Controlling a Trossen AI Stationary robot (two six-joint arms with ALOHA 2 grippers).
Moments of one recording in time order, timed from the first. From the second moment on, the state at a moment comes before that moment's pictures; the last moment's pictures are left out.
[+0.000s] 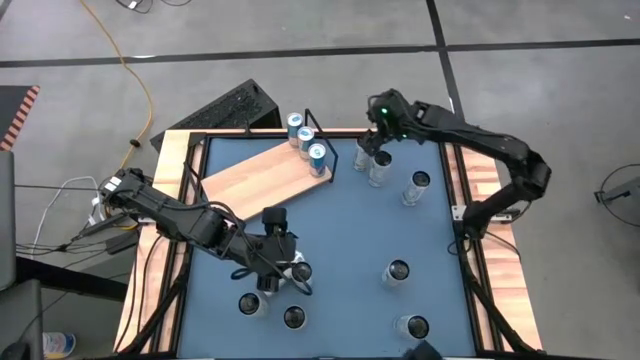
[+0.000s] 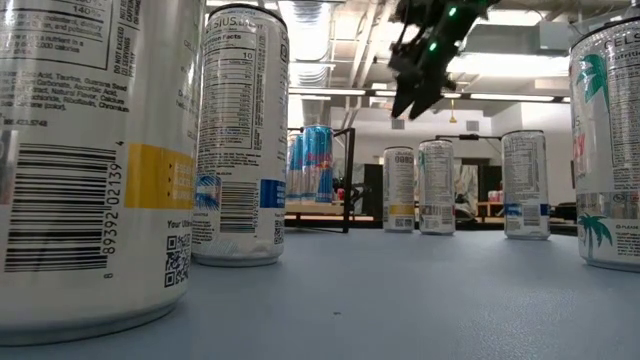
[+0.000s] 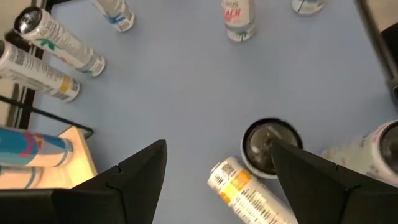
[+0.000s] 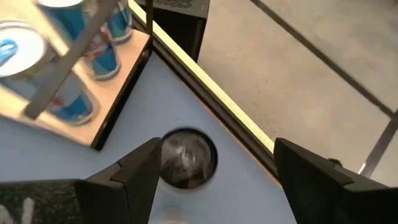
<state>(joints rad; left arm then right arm) -0.44 1.54 1.55 -0.86 -0.42 -0.16 -0.56 1.51 1.39 -0.72 0.25 0.06</state>
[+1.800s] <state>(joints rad) -0.44 1.54 1.54 -0.91 -0.48 -0.20 -0.50 1.61 1.41 -0.83 0.20 -0.02</state>
